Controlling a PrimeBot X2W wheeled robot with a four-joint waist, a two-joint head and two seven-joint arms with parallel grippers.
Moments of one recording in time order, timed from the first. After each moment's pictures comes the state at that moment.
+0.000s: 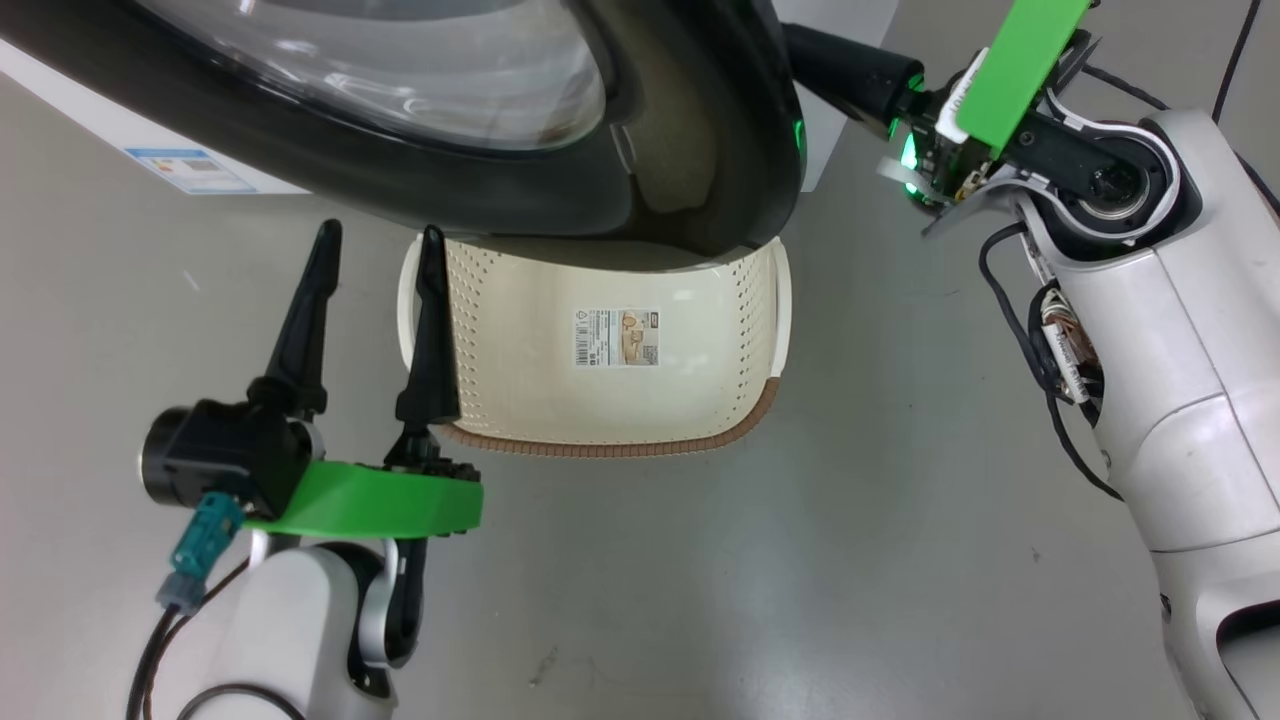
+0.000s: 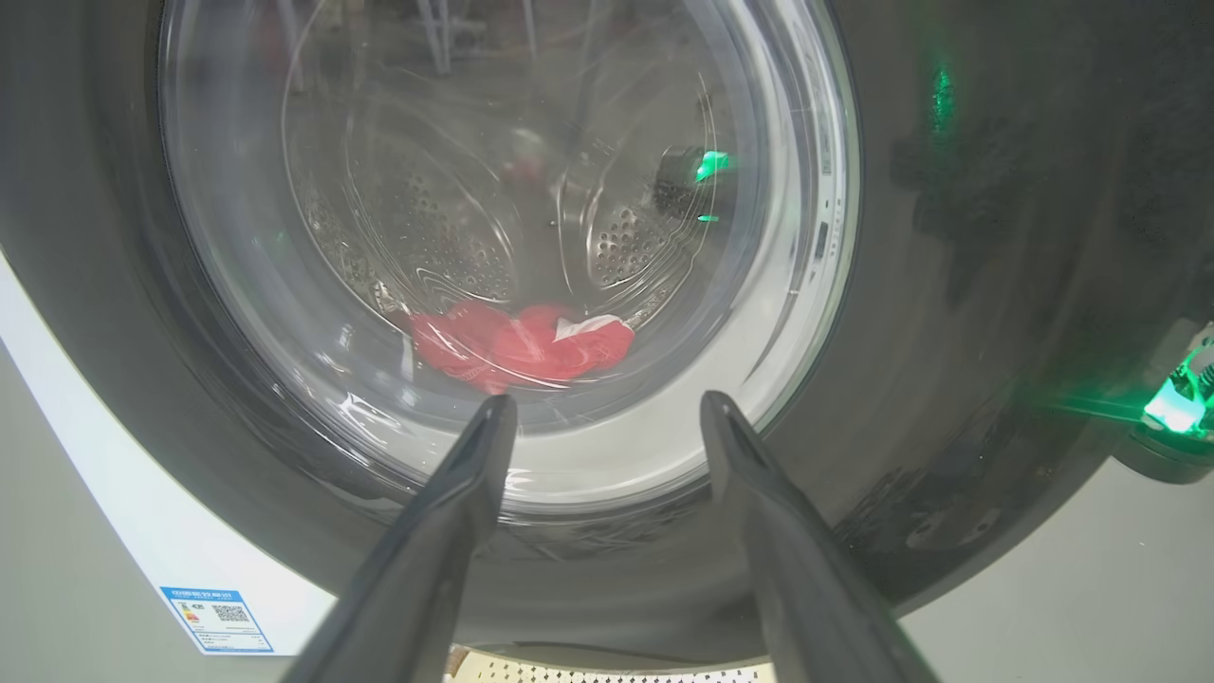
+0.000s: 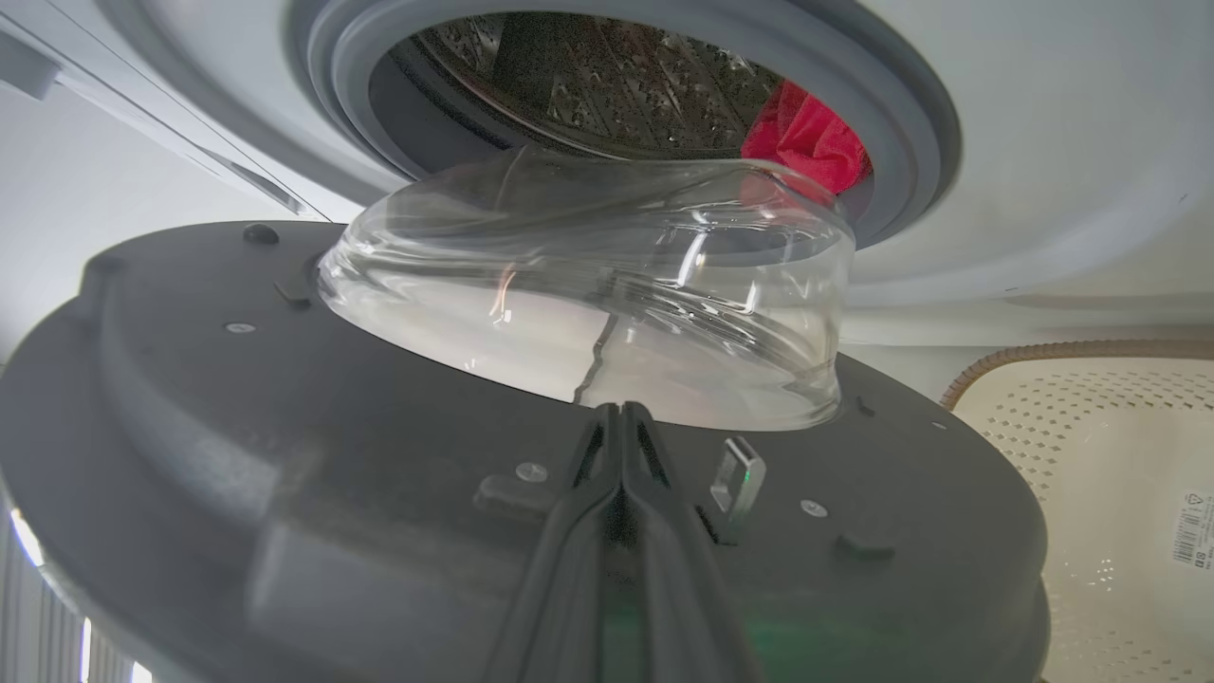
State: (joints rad) left arm -0.45 0.03 -0.17 0.13 -0.25 0.06 -0.25; right arm -1.04 -0.09 0.26 0.58 1.60 0.13 0.70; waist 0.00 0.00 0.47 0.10
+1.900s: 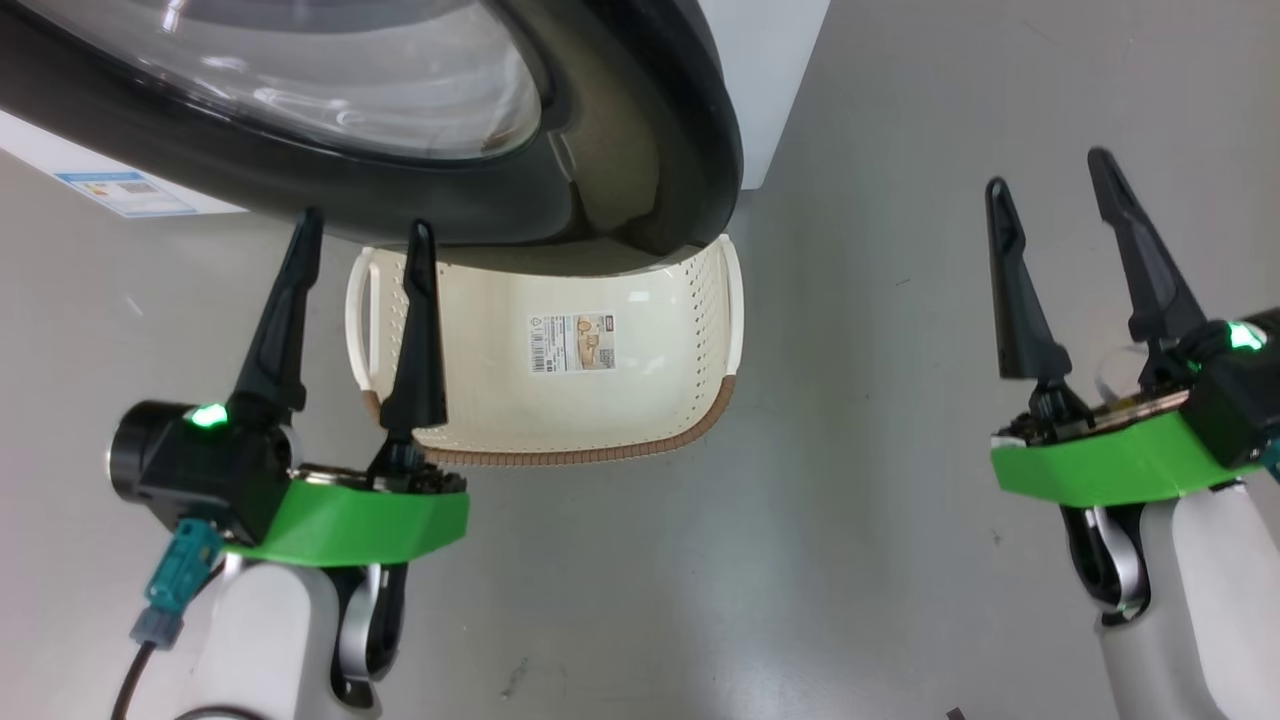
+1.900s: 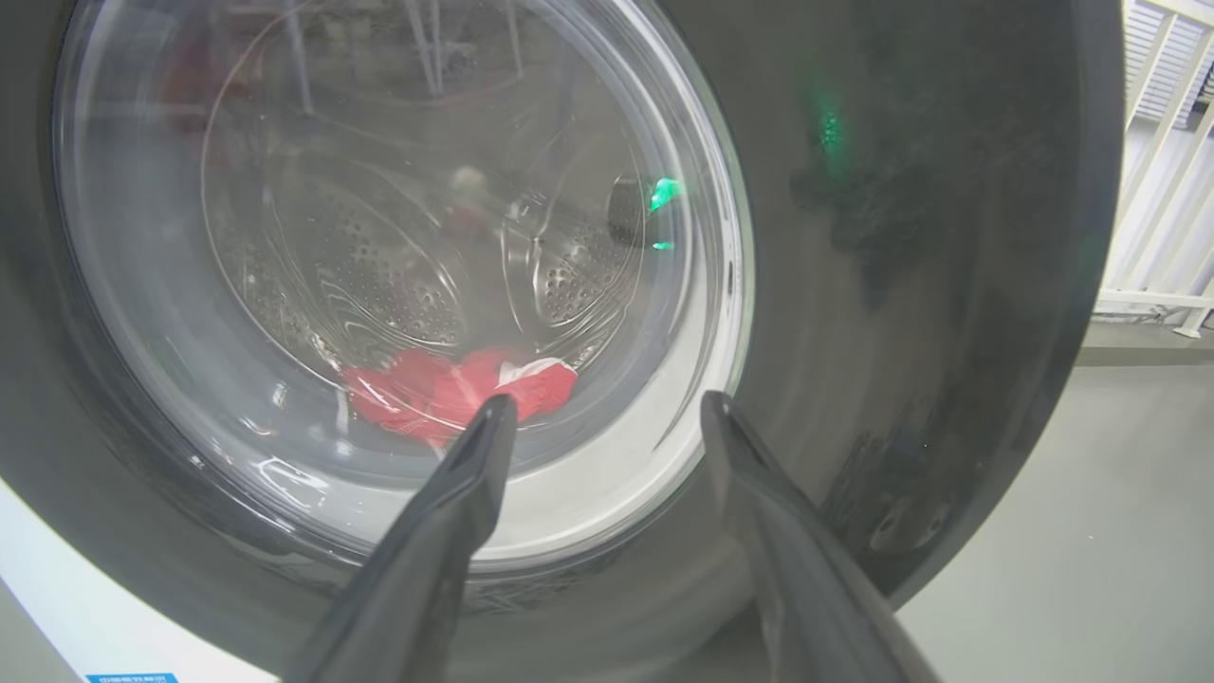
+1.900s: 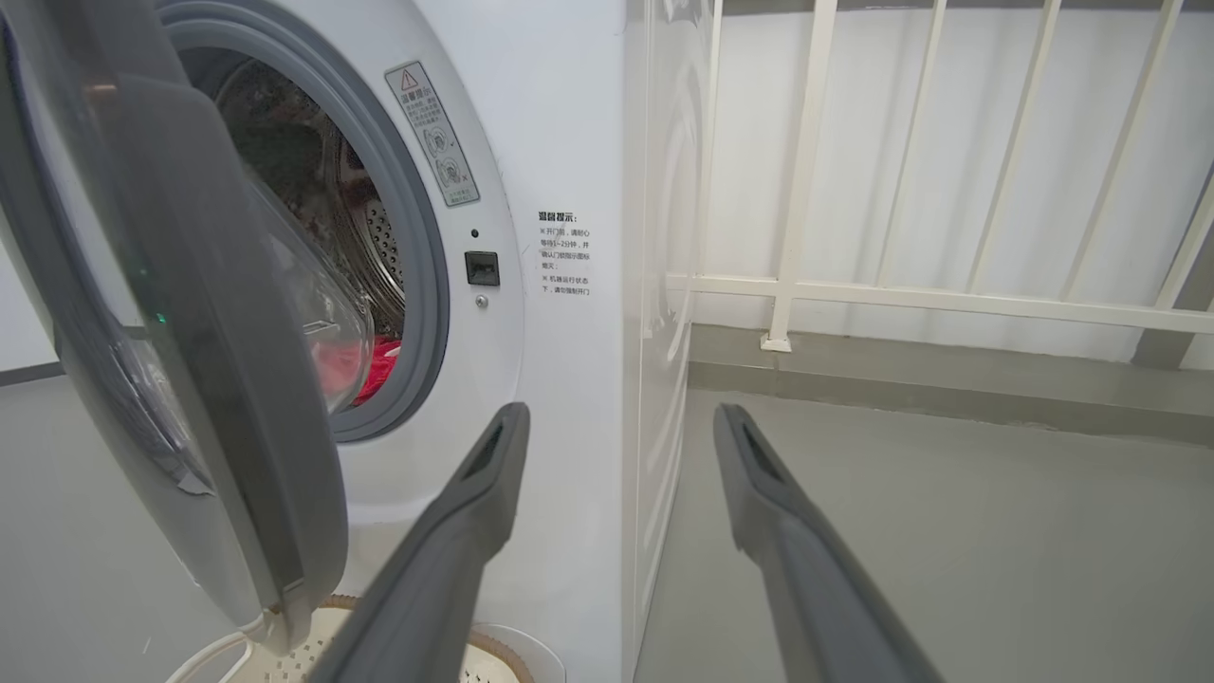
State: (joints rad) left arm -0.42 0.03 -0.13 0.05 -0.19 0.02 -0.25; right arm -0.35 -0.06 -0.01 0.03 0.15 0.13 -0.26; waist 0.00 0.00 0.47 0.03
